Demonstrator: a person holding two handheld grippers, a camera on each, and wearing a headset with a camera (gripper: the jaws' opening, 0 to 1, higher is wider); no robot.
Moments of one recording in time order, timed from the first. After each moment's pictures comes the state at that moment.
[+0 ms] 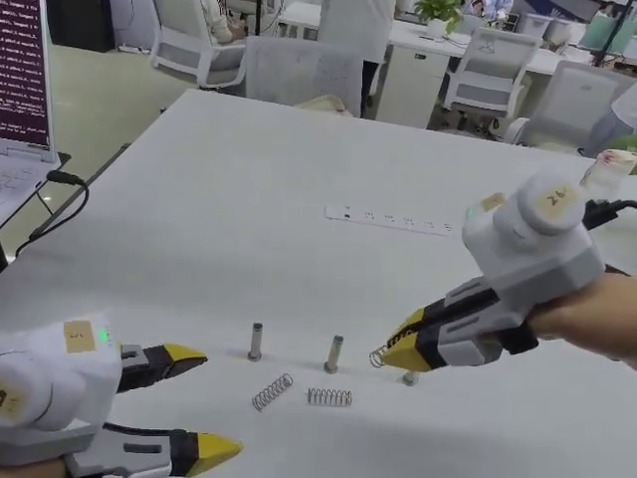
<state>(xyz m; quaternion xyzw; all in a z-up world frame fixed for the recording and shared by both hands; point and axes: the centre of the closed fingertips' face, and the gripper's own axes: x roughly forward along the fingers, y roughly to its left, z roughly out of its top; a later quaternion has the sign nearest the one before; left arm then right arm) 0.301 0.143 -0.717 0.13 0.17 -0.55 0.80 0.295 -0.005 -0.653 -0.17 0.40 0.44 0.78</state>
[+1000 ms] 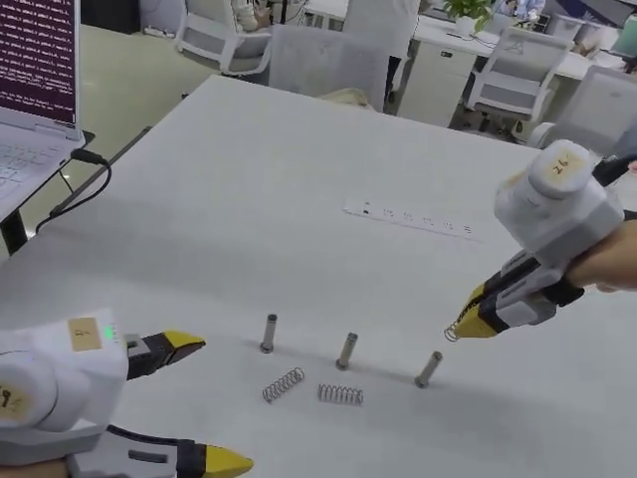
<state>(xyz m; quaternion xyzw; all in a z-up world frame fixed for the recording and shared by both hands) 0.295 0.142 -0.713 0.12 0.16 -0.54 0.82 0.333 -0.073 -0.678 -0.27 0.50 0.39 0.72</state>
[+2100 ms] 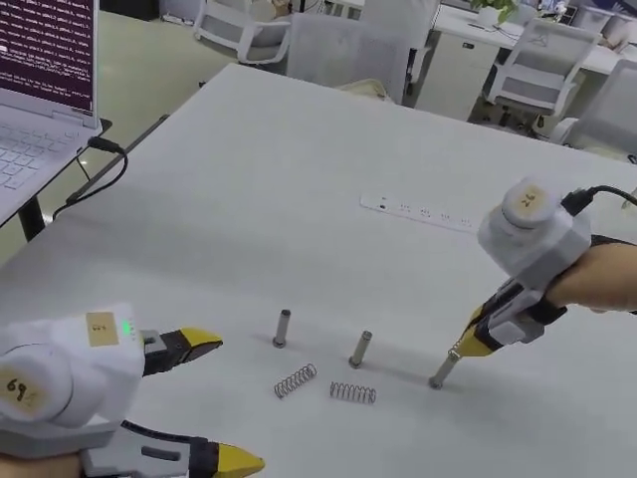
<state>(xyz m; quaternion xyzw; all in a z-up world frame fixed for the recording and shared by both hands) 0.293 0.141 -0.717 0.12 0.17 -0.55 0.81 0.346 -0.083 -0.722 -0.26 0.54 0.38 0.70</state>
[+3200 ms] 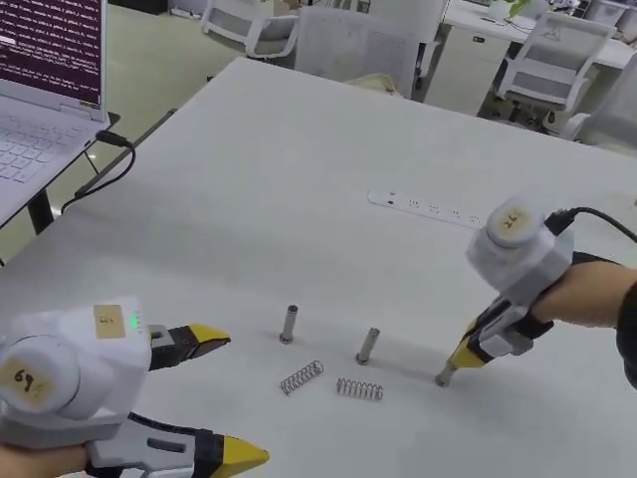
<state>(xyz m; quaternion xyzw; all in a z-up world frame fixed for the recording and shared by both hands) 0.293 0.141 -0.717 0.12 0.17 -0.55 0.81 0.351 -0.083 -0.757 -0.26 0.56 0.37 0.70</state>
